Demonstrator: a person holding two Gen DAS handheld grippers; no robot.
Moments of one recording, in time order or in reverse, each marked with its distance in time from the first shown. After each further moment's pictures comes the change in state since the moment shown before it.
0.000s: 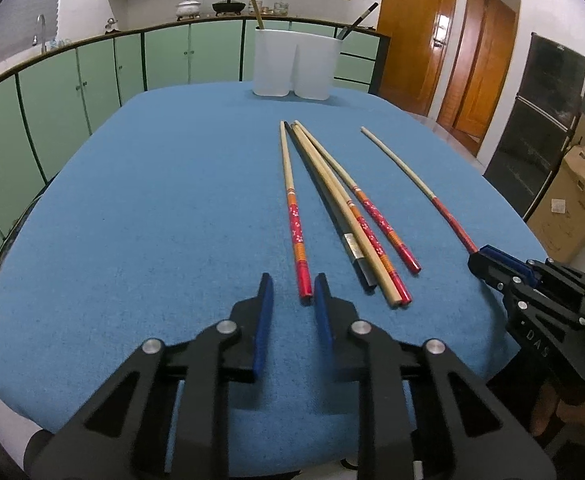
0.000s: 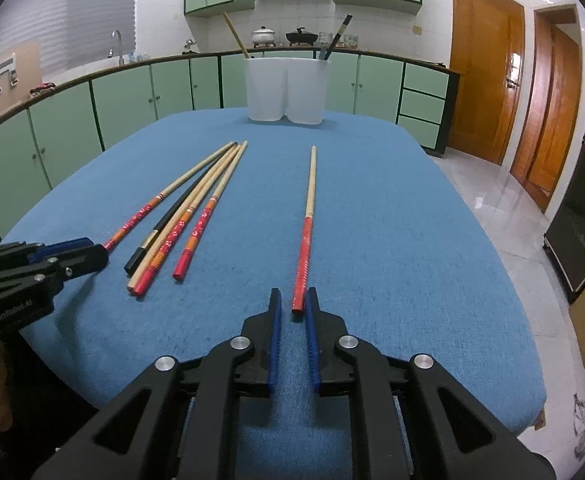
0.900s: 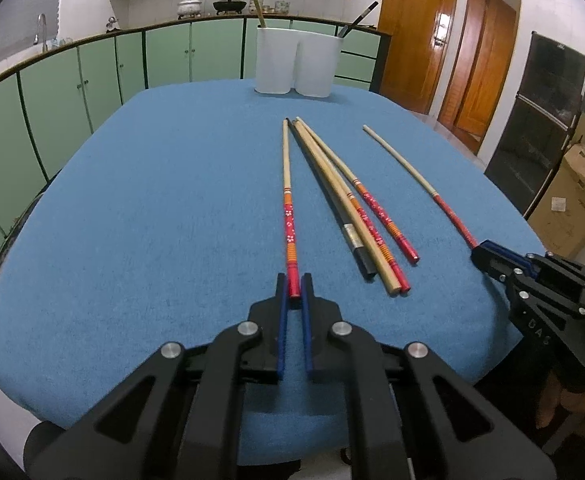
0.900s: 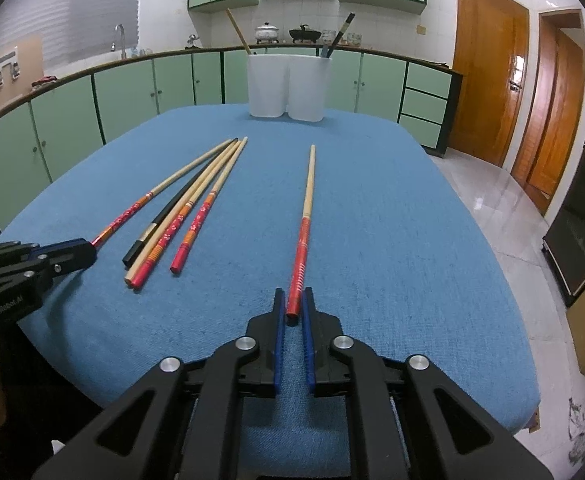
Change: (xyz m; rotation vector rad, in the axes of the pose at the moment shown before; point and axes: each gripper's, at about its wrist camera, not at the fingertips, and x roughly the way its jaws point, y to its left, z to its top) left arm -0.006 0.000 -0.005 -0.004 0.005 -0.007; right arm -0.004 -0.001 0.000 -0.009 0.019 0.003
